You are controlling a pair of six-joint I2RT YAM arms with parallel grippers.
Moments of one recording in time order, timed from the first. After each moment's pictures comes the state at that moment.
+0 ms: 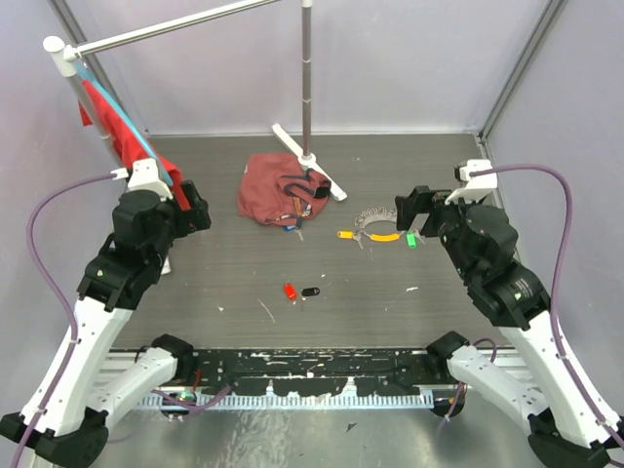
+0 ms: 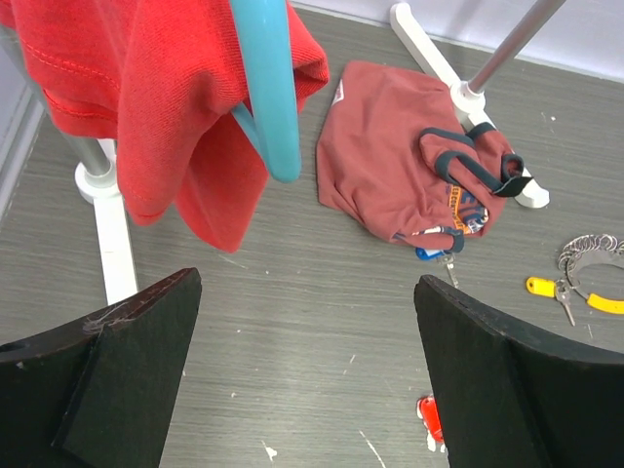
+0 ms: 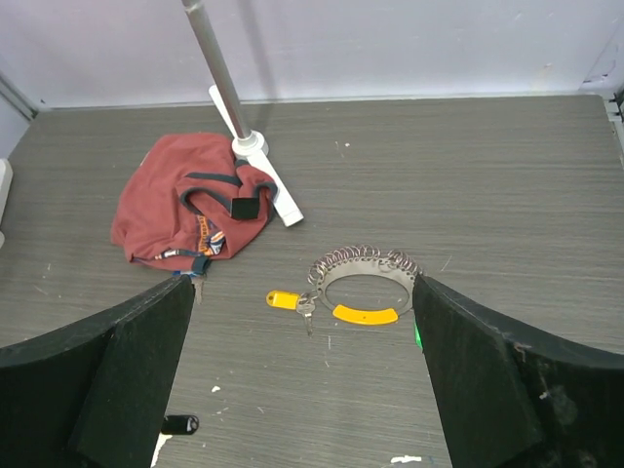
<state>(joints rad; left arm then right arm) -0.40 0.81 1.09 -0.64 -0.39 -0.34 0.51 0.71 1.08 -0.51 0.32 0.23</state>
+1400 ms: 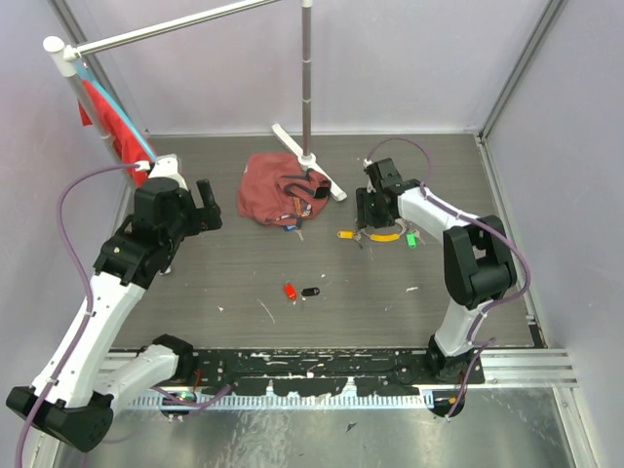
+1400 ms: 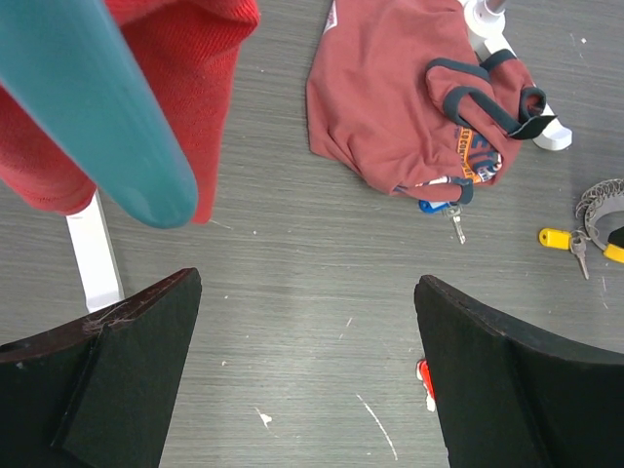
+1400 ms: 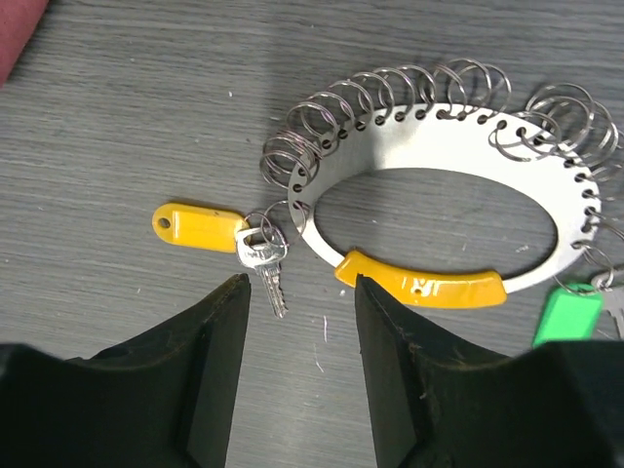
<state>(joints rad) -0.38 0.94 1.12 -0.71 -0.30 -0.36 0.34 1.77 1.23 -0.51 0.00 0.26</state>
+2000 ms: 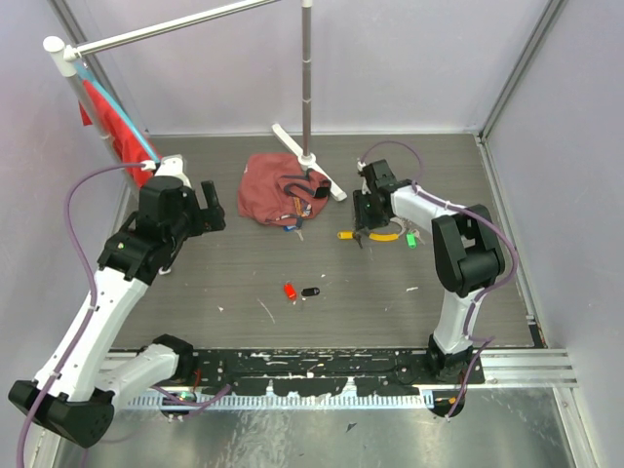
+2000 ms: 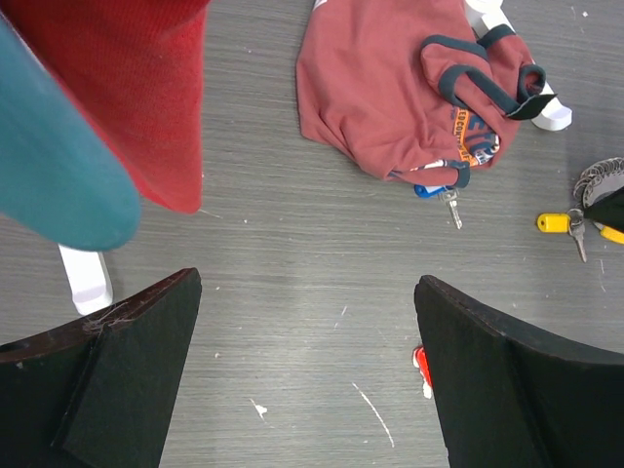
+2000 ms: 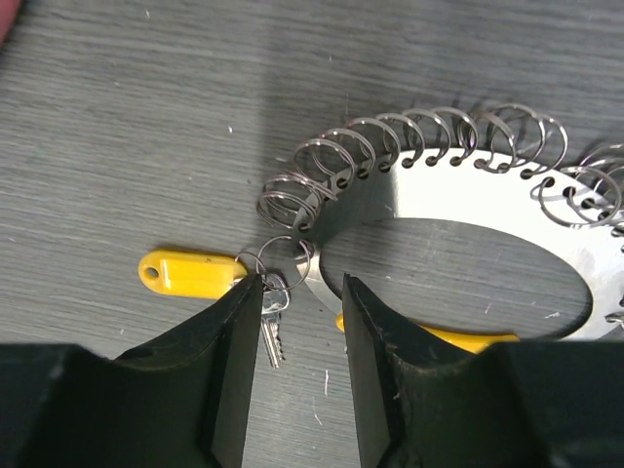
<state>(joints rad) -0.38 0.96 1.12 -0.72 -0.27 -0.37 0.34 1.89 1.26 -0.45 -0.04 0.21</state>
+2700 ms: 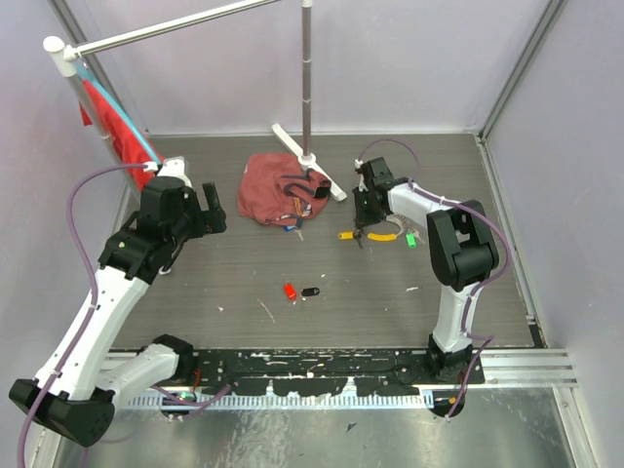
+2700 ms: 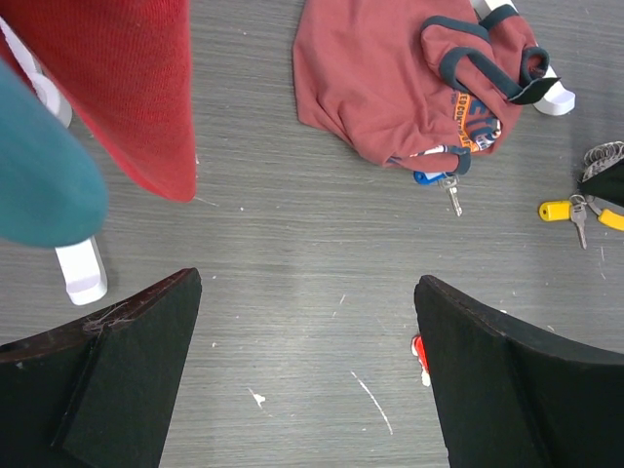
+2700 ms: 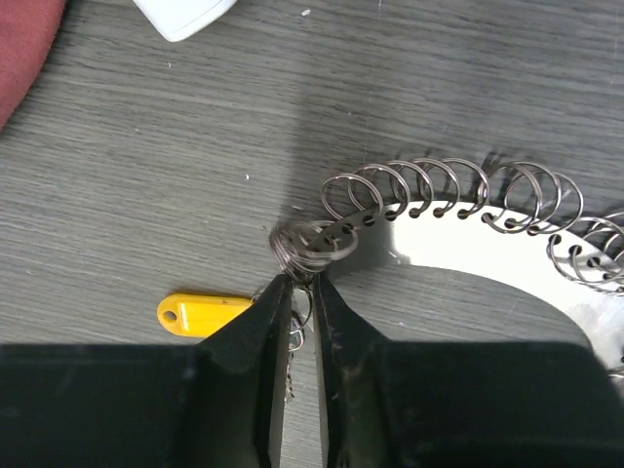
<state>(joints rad) -0.38 0.97 1.12 -0.74 -0.25 -0.38 0.34 1.94 1.31 -0.42 -0.07 0.21</state>
